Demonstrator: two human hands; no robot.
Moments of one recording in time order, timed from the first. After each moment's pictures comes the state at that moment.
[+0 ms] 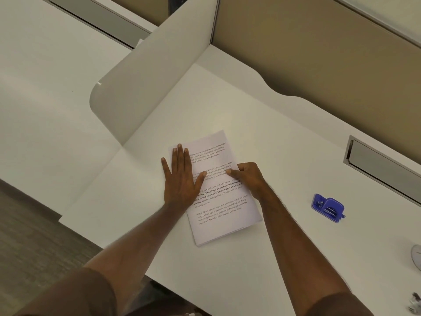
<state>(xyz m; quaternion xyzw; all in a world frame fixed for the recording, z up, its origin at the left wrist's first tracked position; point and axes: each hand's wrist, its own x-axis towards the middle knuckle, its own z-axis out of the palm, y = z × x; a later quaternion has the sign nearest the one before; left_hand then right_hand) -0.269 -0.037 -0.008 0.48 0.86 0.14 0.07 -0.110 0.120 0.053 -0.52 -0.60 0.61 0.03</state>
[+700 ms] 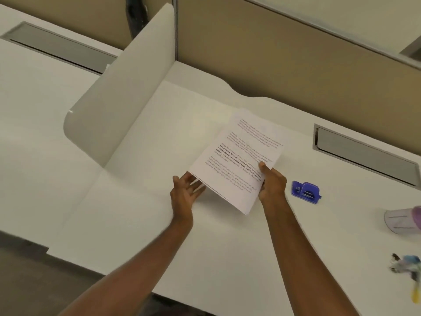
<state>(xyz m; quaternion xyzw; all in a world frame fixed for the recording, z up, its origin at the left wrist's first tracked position) -0.212 -0.030 0.066 0.00 0.52 0.70 0.48 -0.043 0.109 0.105 -0.62 -0.22 0.62 0.42</state>
